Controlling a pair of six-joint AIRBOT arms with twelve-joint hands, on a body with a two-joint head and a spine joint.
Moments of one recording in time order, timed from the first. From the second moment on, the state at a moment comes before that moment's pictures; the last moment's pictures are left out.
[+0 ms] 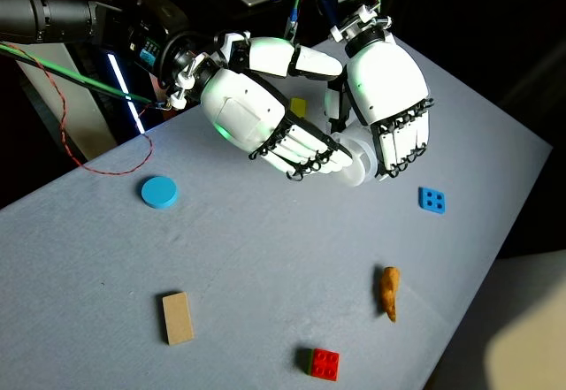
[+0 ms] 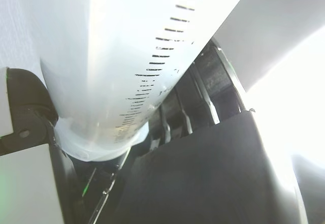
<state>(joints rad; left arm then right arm) 0.49 -0.96 0.77 -1.37 -0.72 2.36 -0.38 -1.48 0.67 1.35 1.16 -0.81</state>
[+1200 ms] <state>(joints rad) 0.49 -0.98 0.75 -1.33 -0.62 2.33 -0.50 -1.13 0.56 0.97 1.03 -0.76</state>
